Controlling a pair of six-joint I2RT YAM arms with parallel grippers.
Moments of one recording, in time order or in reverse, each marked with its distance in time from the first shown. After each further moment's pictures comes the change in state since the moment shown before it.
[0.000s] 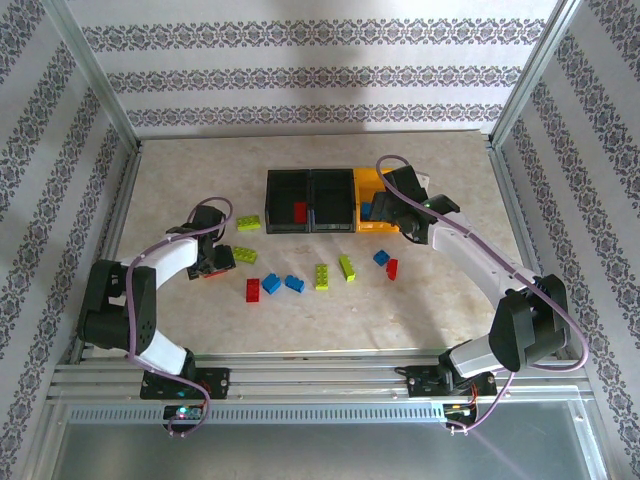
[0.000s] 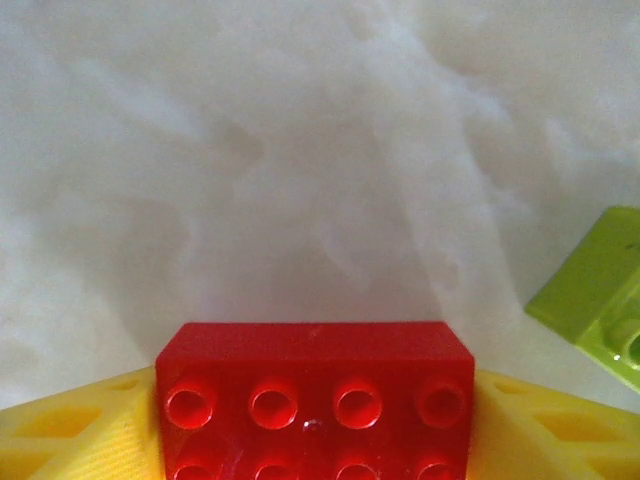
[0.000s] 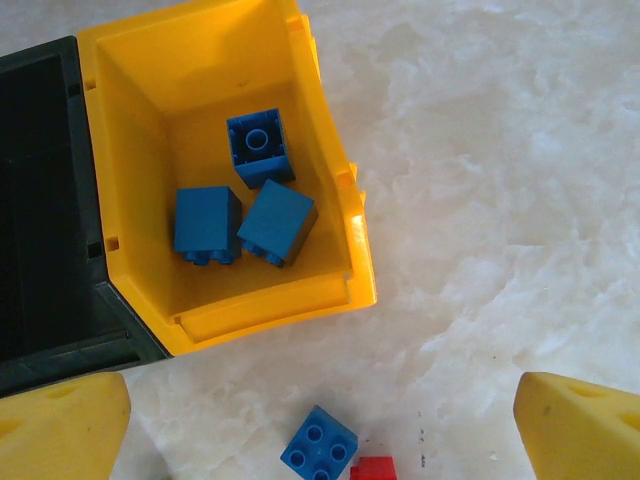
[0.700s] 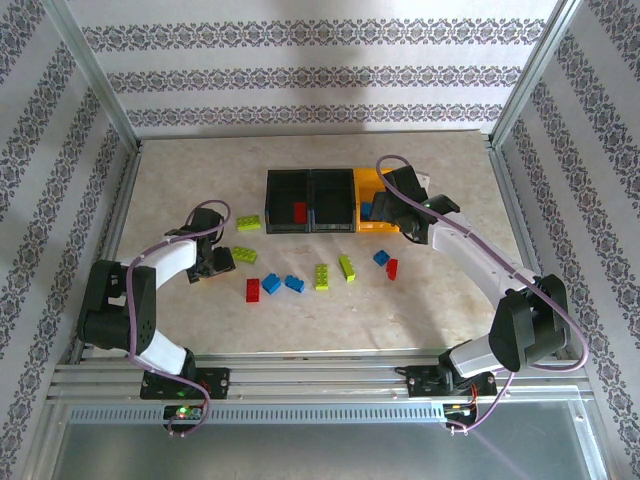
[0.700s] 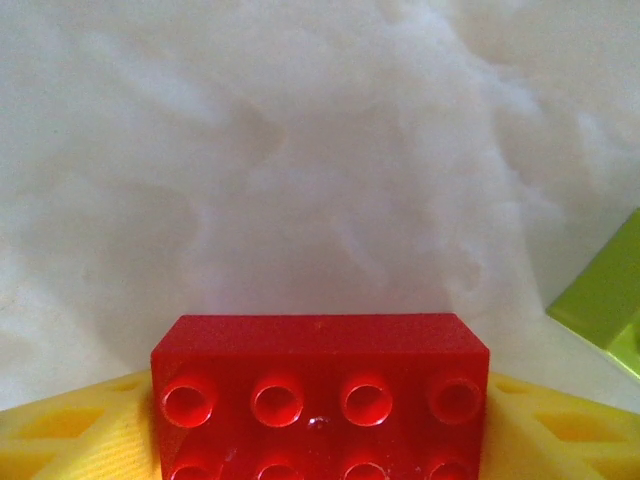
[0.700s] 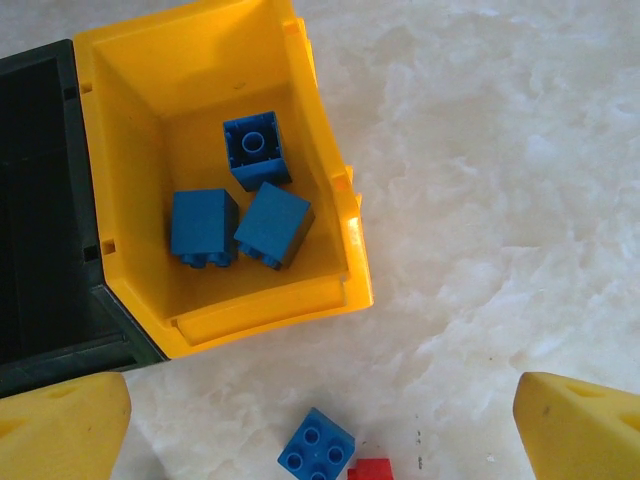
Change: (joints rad) left arm 0.015 0.000 -0.010 0.011 0.010 -0.016; right arm 0.000 0.000 0.000 0.000 0.008 0.000
